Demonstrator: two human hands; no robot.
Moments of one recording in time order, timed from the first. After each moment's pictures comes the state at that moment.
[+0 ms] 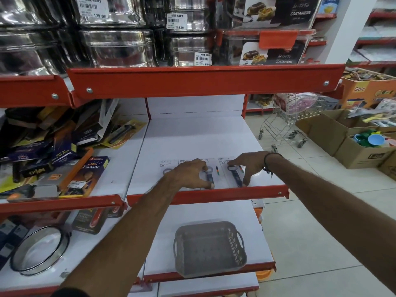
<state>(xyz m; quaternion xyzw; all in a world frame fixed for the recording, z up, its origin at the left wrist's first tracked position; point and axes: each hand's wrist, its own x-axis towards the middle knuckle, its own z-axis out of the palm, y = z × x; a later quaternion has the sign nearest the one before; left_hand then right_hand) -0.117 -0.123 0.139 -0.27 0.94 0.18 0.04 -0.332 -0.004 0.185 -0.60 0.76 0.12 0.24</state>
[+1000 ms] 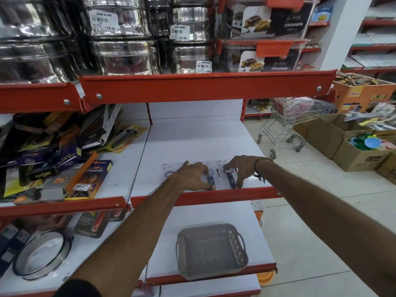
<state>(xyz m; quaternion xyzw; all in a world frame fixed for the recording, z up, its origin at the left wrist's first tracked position) -0.113 -0.112 0.149 -0.25 0.96 0.14 0.04 -0.297 0.001 0.192 -0.58 0.78 0.09 0.20</state>
